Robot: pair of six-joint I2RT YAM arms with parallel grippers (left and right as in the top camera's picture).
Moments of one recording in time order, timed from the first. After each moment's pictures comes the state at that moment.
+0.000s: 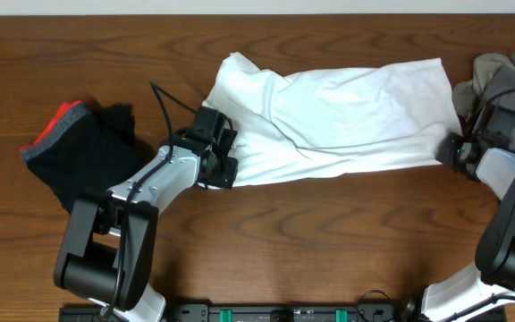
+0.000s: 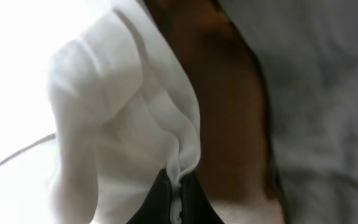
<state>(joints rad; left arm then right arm) -0.32 1.75 0.95 -0.53 0.14 -0.04 -0.38 1.82 0.94 -0.25 0.04 0.16</state>
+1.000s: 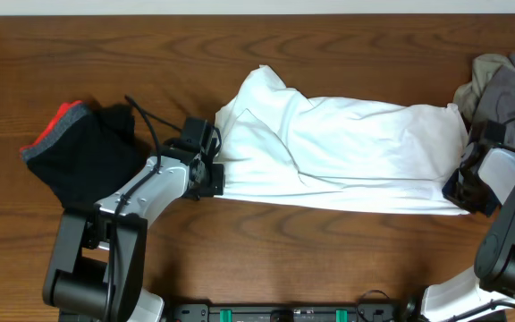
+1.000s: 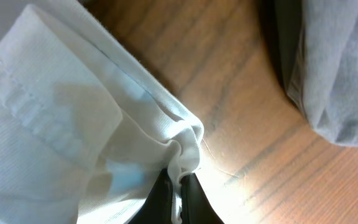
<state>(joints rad) -0.27 1.69 0.86 -0.57 0.10 -0.23 -0.38 1.79 0.93 -0.71 0.40 0.33</state>
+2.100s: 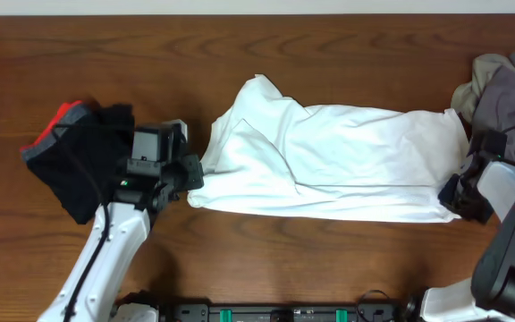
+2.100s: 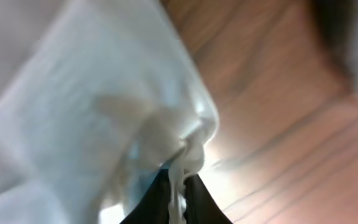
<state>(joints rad) -0.16 1.23 0.77 -0.53 0.17 -0.31 -0.39 1.67 0.84 -0.67 0.27 0.32</state>
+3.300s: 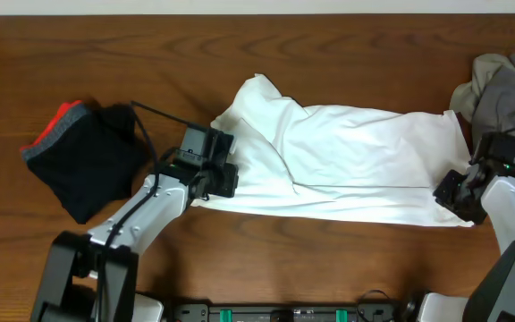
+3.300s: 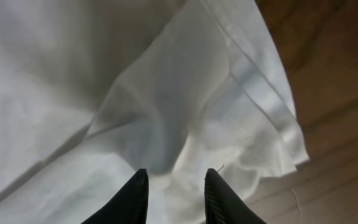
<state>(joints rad) -0.33 1.56 0.77 -0.36 0.26 -0.14 -0.39 1.51 0.81 -0.70 0.08 0.30</state>
